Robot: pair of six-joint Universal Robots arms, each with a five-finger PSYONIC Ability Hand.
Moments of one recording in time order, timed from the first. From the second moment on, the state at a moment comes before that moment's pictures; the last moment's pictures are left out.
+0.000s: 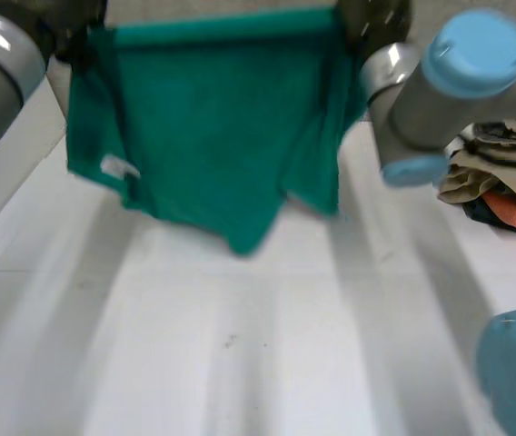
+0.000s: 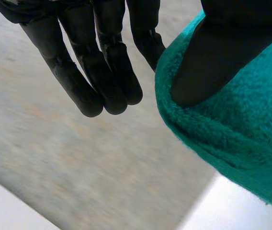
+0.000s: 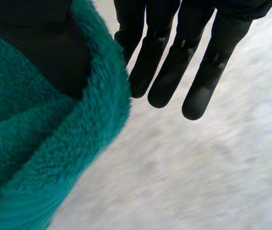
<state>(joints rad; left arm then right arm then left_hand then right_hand) 4.41 -1.94 -0.86 3.00 -1.49 3.69 2.07 -0.61 0.26 -0.17 1.59 2.64 1.17 1.20 1.19 1.19 0.99 1.13 1.18 1.19 1.19 0.97</state>
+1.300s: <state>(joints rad) 4.64 -2.05 -1.48 3.12 -1.19 3.69 1.85 -0.79 1.02 0.14 1.40 2.38 0.39 0.37 0.38 0.37 0.18 0.46 0.46 0.47 0.45 0.25</state>
